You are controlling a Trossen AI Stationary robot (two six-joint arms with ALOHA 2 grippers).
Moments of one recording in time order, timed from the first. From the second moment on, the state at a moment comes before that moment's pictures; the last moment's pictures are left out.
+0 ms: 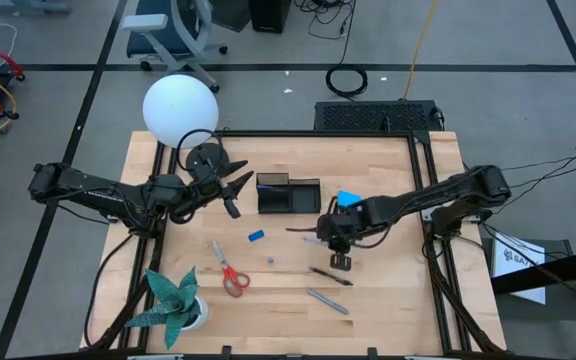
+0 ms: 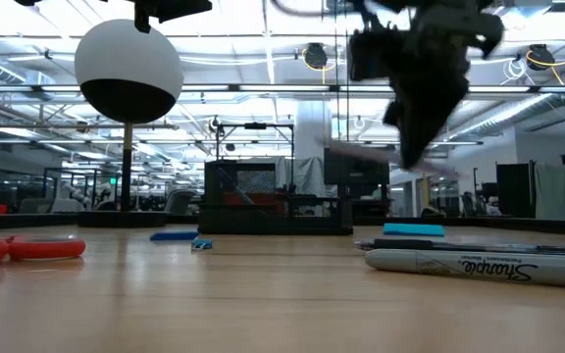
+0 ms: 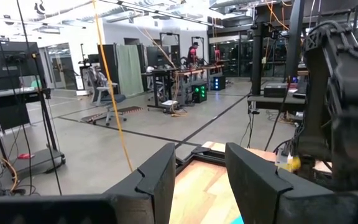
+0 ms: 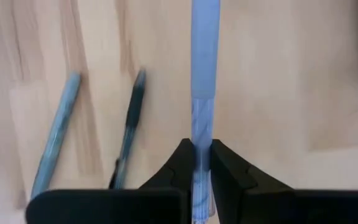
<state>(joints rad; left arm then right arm) -0.12 1.00 0.64 0.50 -0.63 0.12 0.17 1.59 1.09 -0.68 -0.05 0.34</state>
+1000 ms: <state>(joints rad) -0.12 1.00 0.64 0.47 -0.19 0.09 0.15 1.45 0.96 0.06 0.21 -0.11</state>
